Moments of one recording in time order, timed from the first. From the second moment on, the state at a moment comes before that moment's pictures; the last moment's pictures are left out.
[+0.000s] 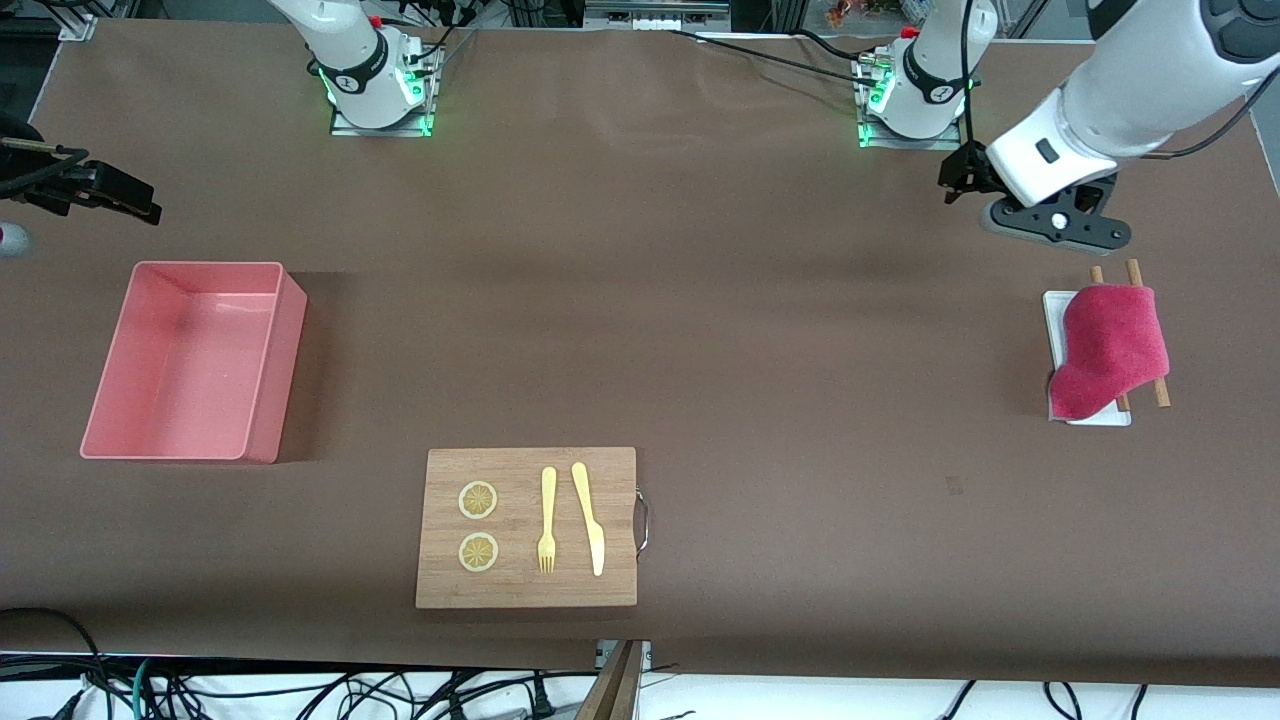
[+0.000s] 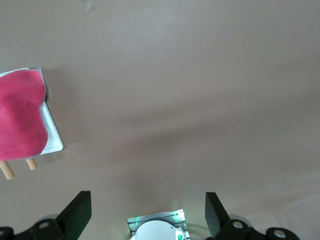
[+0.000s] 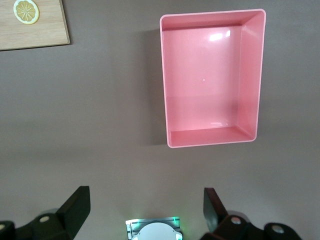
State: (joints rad) left arm -0.01 -0.06 -0.24 -1.75 -0.02 1.47 -0.01; right arm -0.05 0.04 0.04 -1.52 -0.05 1.40 0.06
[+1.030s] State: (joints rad) left arm 0.15 -0.02 -0.22 -1.64 0.01 1.27 0.10; right arm -0.05 0.04 0.04 -1.52 -0.05 1.40 0.06
